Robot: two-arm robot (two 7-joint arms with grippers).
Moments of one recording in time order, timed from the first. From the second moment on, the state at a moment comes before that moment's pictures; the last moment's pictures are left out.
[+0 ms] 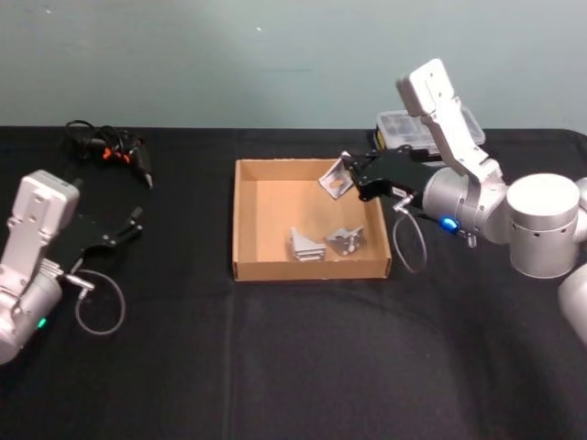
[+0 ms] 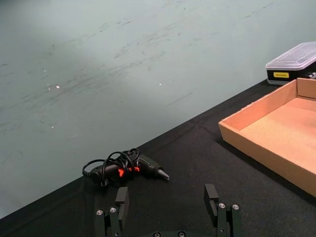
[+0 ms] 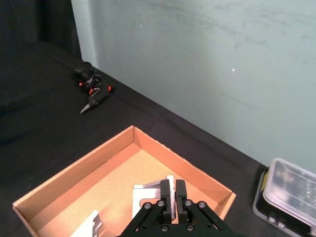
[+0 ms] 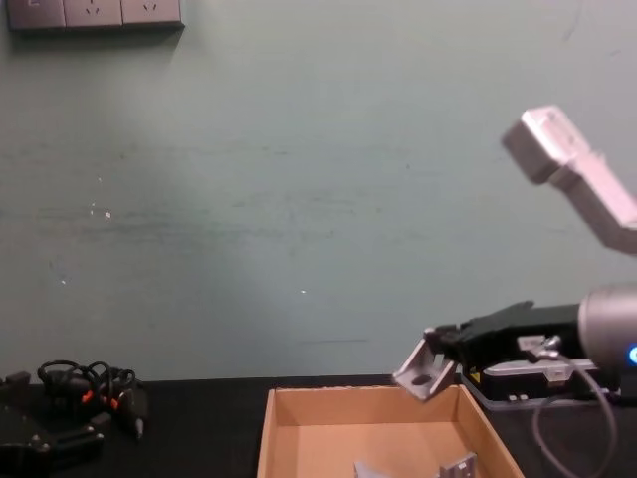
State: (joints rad) left arm -0.20 0.60 0.45 -1.41 -0.25 -0.12 0.03; right arm 0.56 0.34 -0.48 -1.26 0.24 0.27 0.39
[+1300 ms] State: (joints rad) left arm -0.20 0.60 0.45 -1.41 -0.25 -0.12 0.03; right arm 0.67 0.24 -0.51 -0.96 0.15 0.23 0.49
